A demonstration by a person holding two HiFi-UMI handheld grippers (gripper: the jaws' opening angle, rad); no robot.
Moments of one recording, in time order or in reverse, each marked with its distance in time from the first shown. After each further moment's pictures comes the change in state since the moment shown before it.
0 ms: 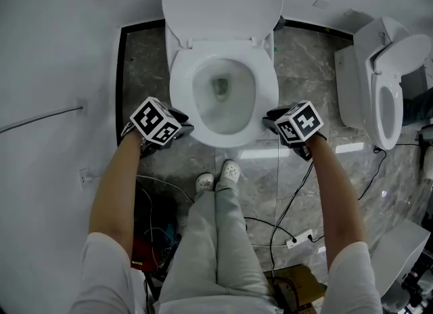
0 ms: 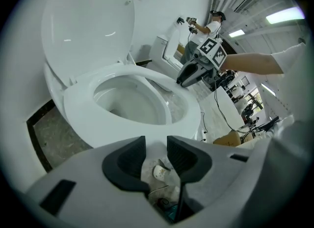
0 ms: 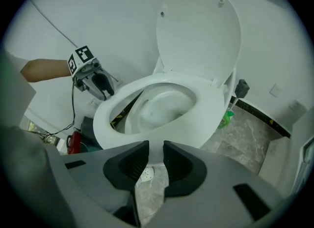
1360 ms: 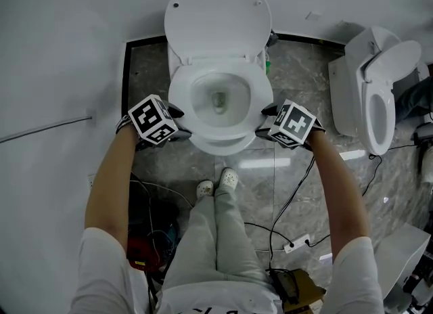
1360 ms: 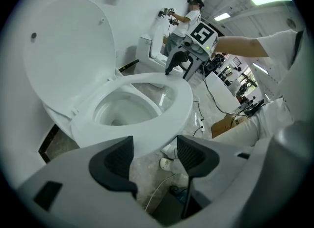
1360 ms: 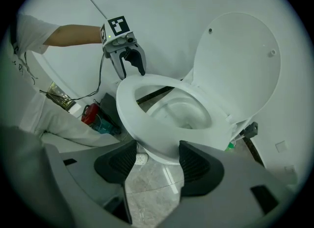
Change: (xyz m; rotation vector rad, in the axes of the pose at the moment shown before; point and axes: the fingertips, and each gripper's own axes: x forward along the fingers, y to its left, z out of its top) left arm -0.074 -0.027 0.049 0.197 0.092 0.007; right arm -0.071 0.037 0.041 -0.409 0.118 0.093
